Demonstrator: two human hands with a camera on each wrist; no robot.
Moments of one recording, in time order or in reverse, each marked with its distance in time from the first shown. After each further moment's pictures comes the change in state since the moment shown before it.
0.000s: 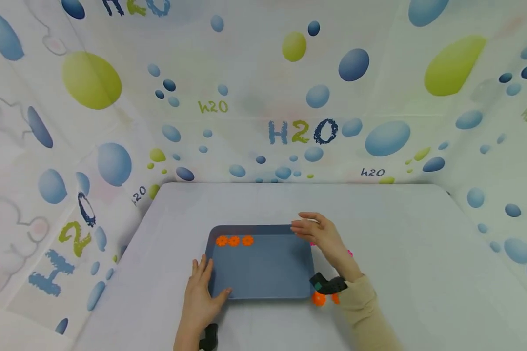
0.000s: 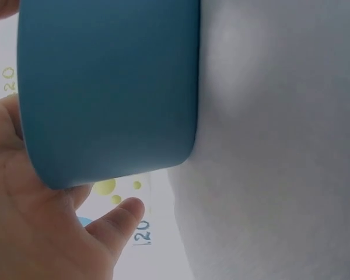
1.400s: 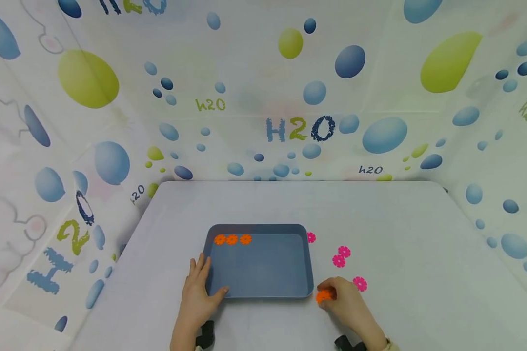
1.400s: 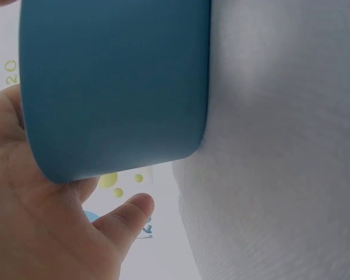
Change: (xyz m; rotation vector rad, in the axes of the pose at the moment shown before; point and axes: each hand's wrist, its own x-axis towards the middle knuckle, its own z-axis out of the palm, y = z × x) left_hand -0.001 -0.001 -0.004 -0.013 -0.054 -0.023; right_hand -0.111 0.064 -0.009 -0.755 0.114 0.149
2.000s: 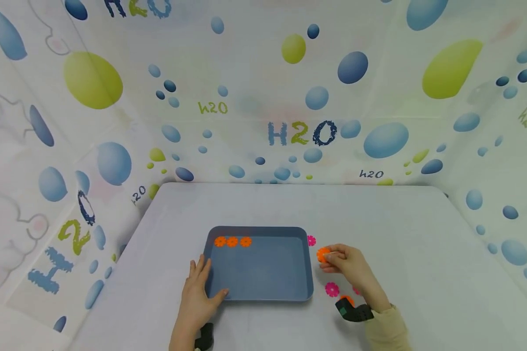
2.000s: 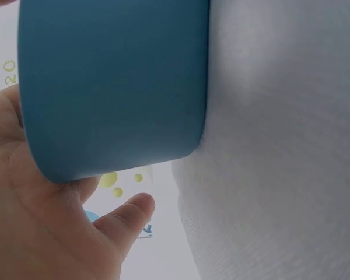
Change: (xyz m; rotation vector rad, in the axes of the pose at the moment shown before) left_hand 0.001 0.001 0.002 -0.011 -0.003 -0.016; right_hand 0.057 -0.008 -0.049 0.550 -0.102 0.002
